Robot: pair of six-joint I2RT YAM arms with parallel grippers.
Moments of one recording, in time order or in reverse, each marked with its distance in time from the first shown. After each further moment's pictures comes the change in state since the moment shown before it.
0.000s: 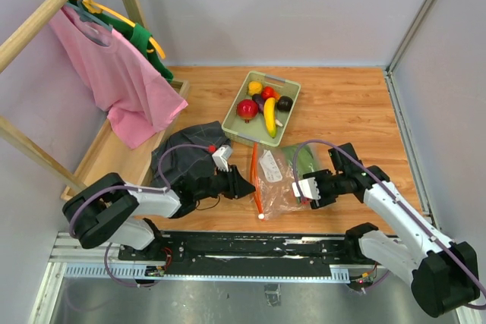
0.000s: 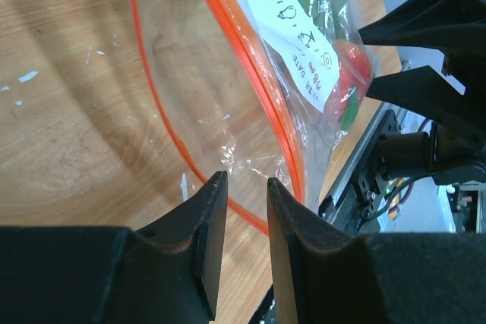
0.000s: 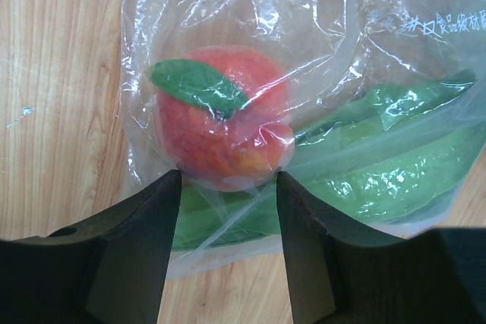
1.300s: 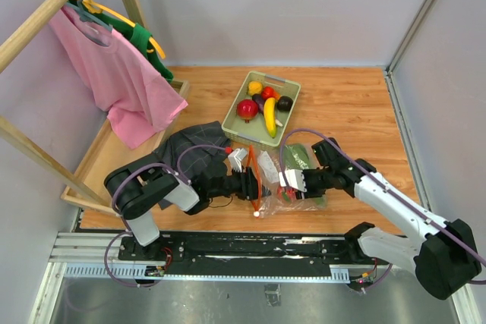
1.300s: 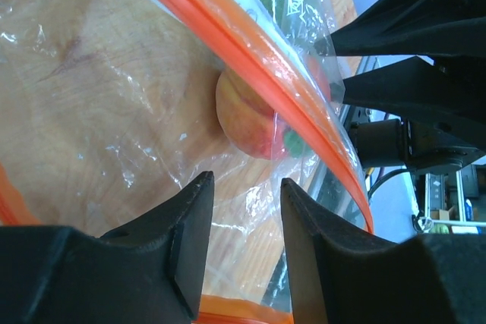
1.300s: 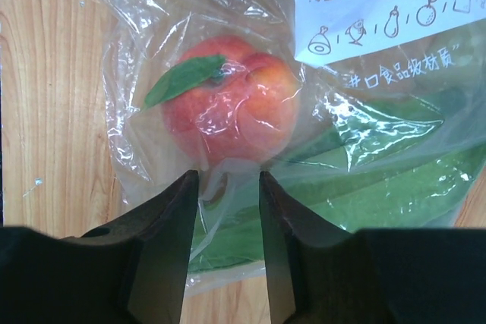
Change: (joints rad) left arm -0.045 0.347 0.093 0.300 0.119 -0.079; right arm 0.169 0.117 0.068 0.116 0.043 0.287
